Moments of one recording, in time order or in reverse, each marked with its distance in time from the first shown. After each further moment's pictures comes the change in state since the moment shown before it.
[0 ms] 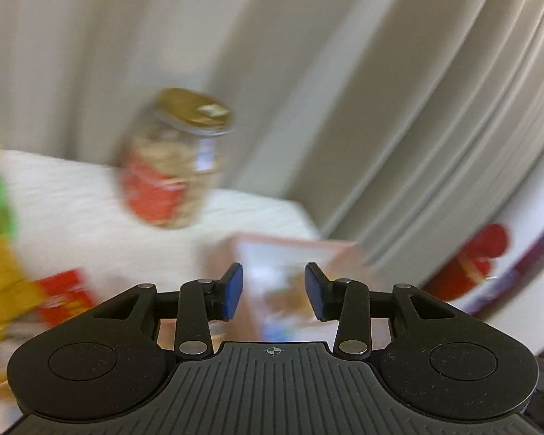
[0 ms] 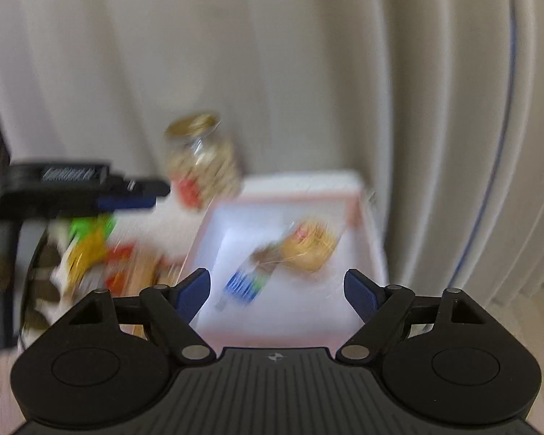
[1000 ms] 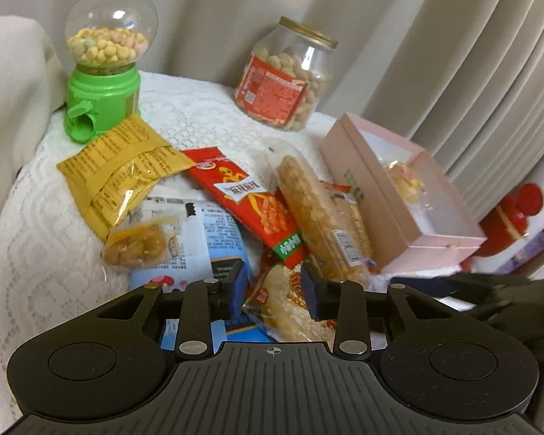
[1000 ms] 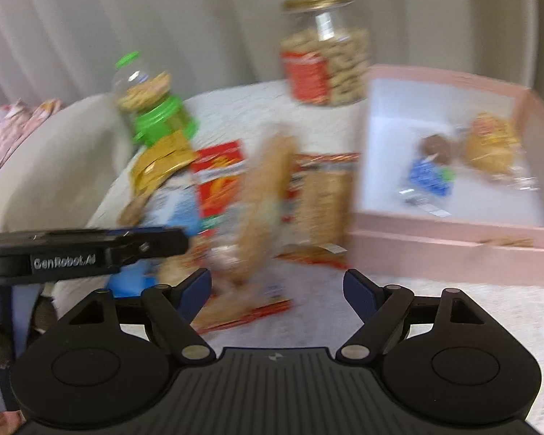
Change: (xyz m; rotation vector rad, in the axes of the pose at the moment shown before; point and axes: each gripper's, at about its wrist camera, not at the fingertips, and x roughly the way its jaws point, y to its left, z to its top) left arm -0.076 0.094 -0.069 -0.003 0.124 0.045; right arm 0.110 0.129 -0.055 -0.032 0.219 0.173
